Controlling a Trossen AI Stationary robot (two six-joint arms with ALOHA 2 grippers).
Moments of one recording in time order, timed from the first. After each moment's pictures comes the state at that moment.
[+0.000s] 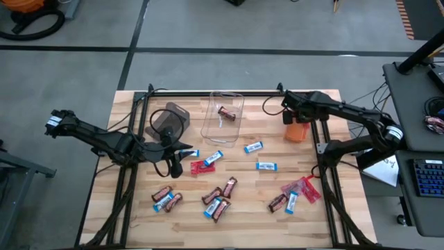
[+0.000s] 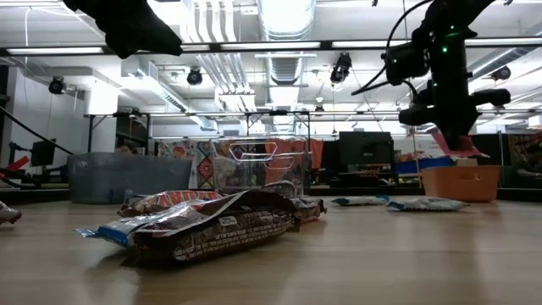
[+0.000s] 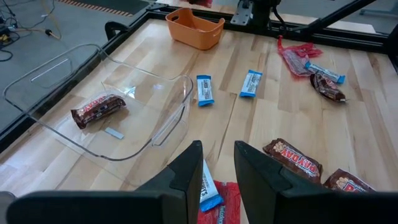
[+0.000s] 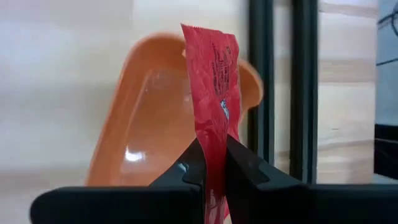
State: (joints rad) left arm -0.32 0.97 0.74 -0.33 -0.54 -0.35; right arm -0.67 1.27 0.89 -1.12 0.37 0.88
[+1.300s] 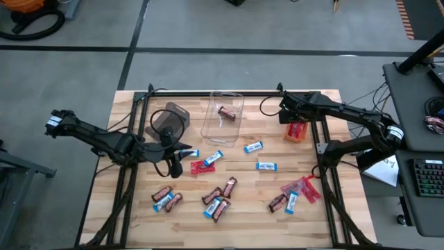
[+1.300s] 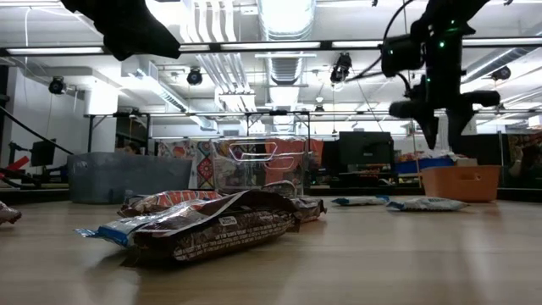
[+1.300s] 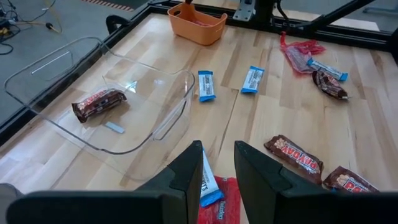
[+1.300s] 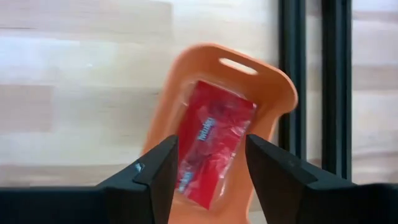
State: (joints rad) left arm -0.32 0.97 0.74 -0.35 -0.54 -0.38; right arm -0.61 1.26 0.91 -1.06 0.34 0.88
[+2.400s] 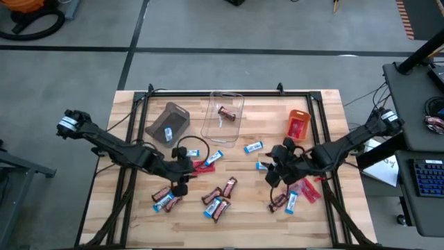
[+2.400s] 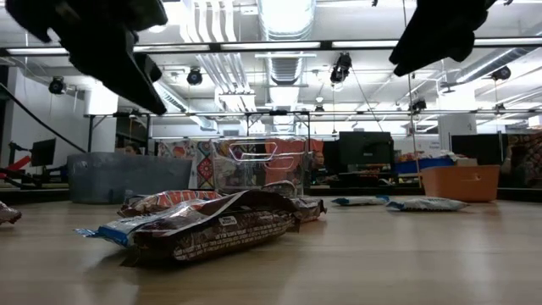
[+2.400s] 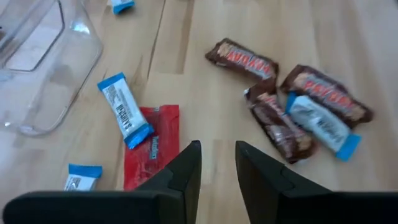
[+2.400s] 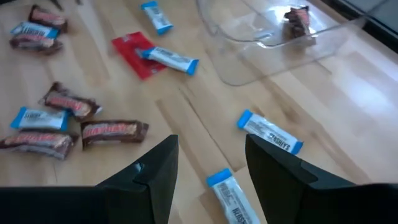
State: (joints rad) left arm -0.40 1.27 0.74 -0.33 -0.31 -0.39; right arm 0.46 1.25 0.94 -0.66 0.61 0.80
